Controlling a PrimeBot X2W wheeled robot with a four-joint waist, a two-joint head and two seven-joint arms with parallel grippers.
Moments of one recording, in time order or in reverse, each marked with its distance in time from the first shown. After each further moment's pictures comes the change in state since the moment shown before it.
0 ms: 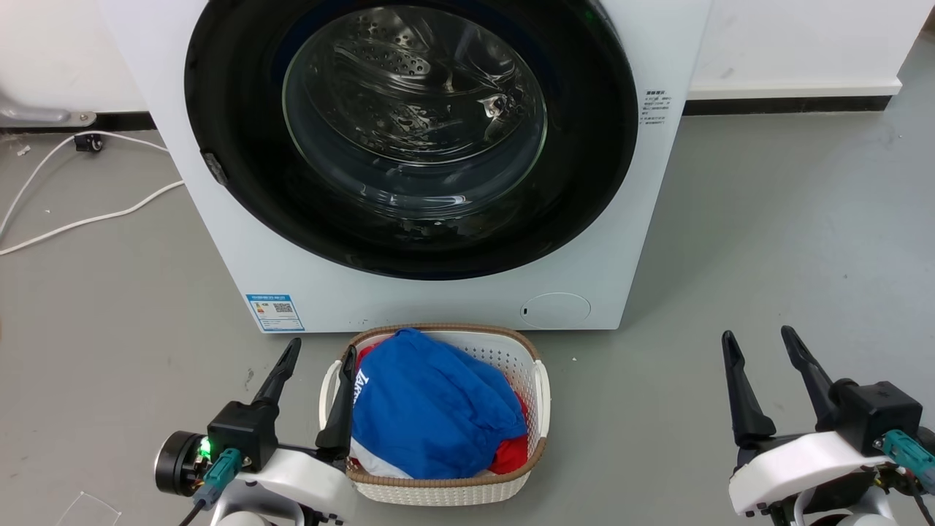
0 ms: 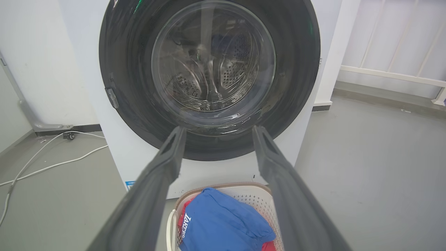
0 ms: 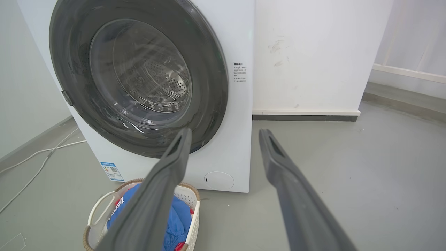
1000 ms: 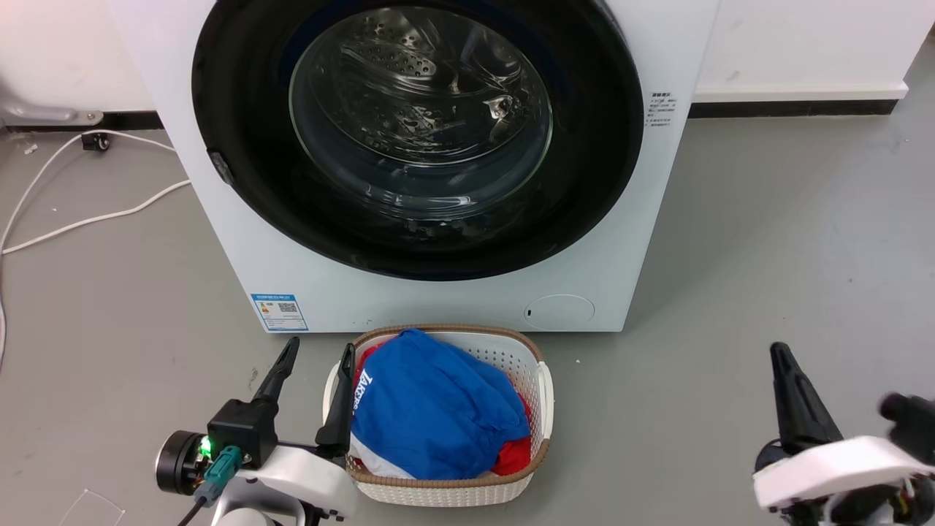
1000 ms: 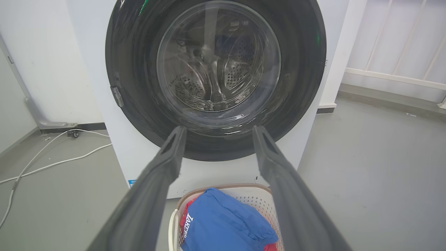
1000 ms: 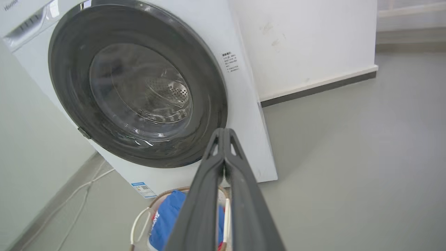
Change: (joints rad) left arm -0.013 -0.030 0.035 0.031 0.028 -0.017 -0.013; right arm -0.001 0.001 -0.039 0.065 0.280 0.000 -0.003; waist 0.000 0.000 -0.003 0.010
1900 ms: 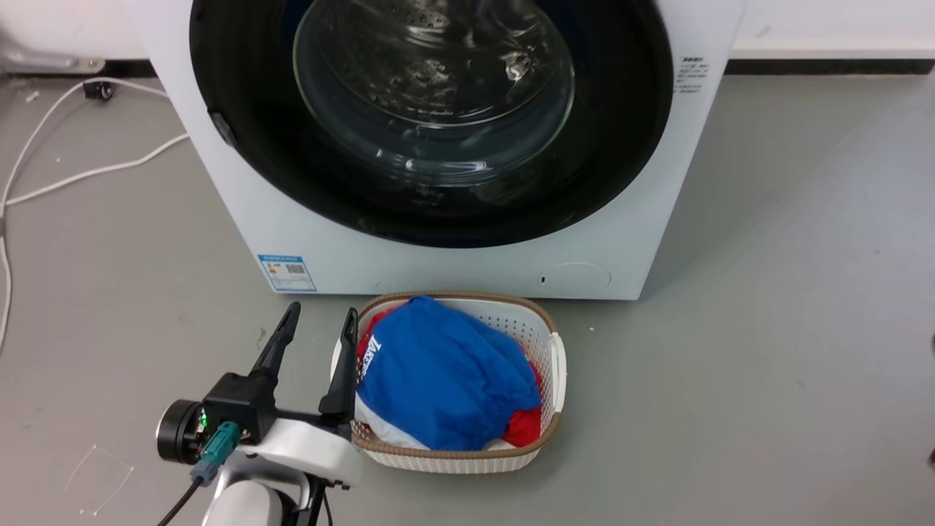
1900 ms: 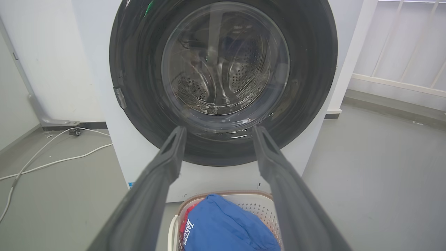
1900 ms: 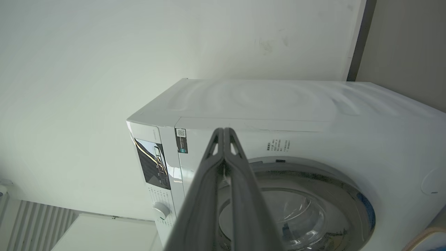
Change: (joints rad) left arm -0.041 -0.026 0.019 -0.037 0.008 -0.005 0.000; right arm -0.506 -0.339 -0.121 0.498 1.476 0.000 0.144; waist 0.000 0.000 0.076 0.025
